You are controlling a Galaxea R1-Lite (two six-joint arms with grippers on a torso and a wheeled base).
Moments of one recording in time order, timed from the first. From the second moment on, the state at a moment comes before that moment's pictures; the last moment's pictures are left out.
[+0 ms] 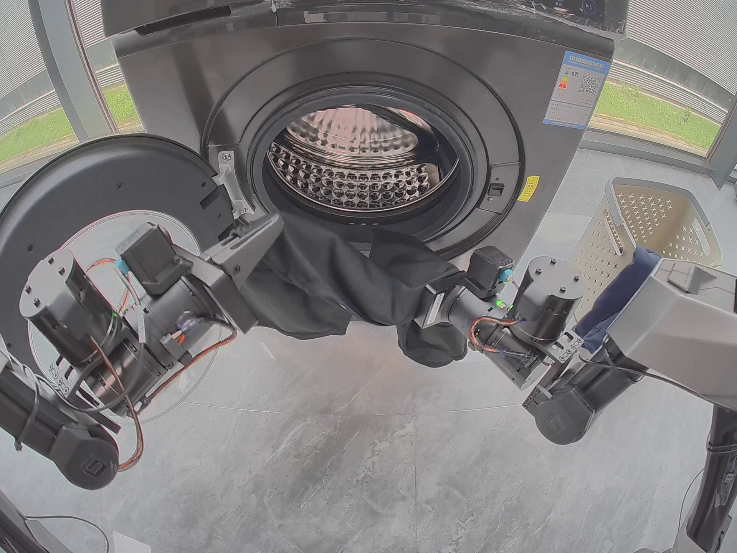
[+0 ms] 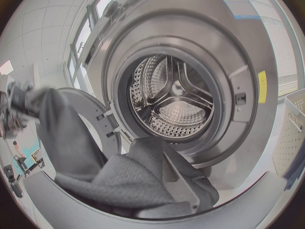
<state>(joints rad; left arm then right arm) -0.49 1.69 -0.47 -1.54 -0.20 -0.20 0.63 2.18 -0.92 -1.45 -0.05 0.10</state>
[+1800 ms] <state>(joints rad) -0.54 1.93 -0.17 -1.54 -0.29 -0.02 0.68 2.05 -1.02 -1.42 -0.06 0.10</state>
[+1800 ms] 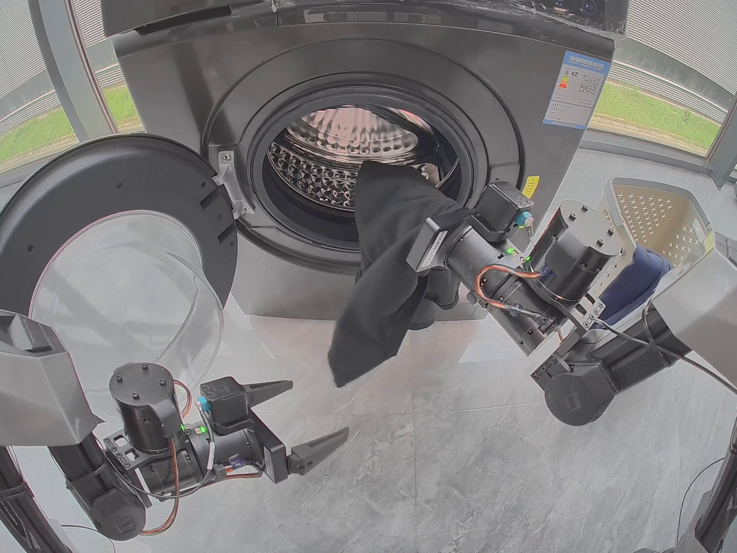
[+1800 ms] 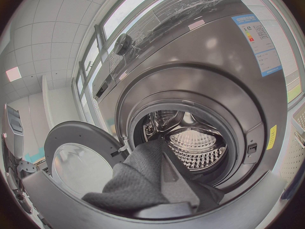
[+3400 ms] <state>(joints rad) -0.55 2.19 -0.67 -1.55 -0.18 -0.04 0.84 2.05 -0.90 -1.41 -0.09 0.11</state>
